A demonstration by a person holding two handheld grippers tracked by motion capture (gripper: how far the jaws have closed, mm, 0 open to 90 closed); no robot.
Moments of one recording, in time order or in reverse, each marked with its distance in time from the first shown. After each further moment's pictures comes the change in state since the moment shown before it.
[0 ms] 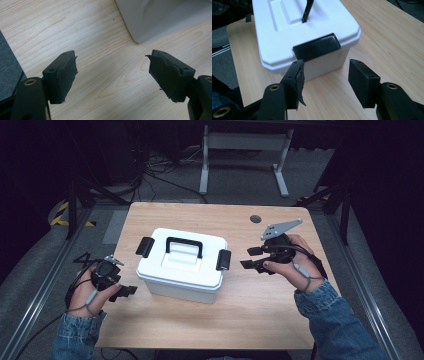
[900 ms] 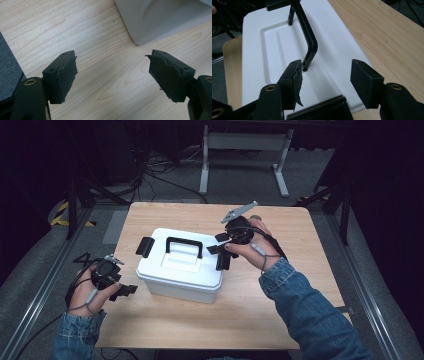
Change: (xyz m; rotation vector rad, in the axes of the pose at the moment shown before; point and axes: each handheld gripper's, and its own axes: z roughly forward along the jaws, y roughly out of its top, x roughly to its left) left arm 0.001 0.001 0.000 -0.003 -0.007 0.000; right arm -0.003 0.062 0.076 0.007 0.046 0.005
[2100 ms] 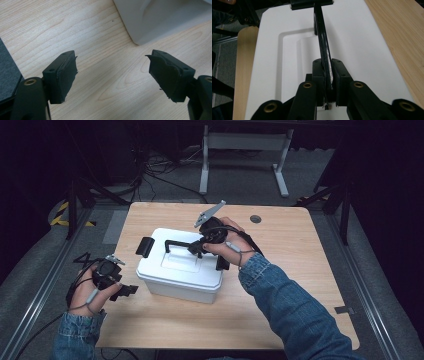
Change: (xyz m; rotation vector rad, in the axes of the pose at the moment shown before) left arm 0.000 0.001 0.002 0.002 -0.005 0.007; right arm 0.016 0.031 0.048 0.070 0.146 -0.174
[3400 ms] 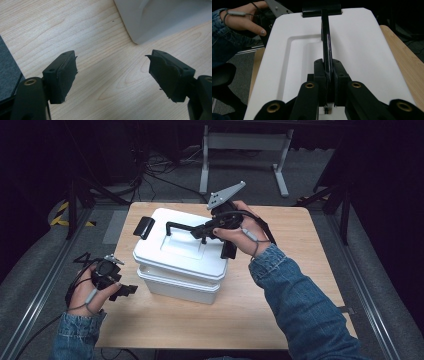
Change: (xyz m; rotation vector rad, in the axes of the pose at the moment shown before) left arm 0.002 -0.001 -0.001 -0.005 0.002 -0.004; right arm 0.004 0.021 -0.061 -0.161 0.014 -0.063
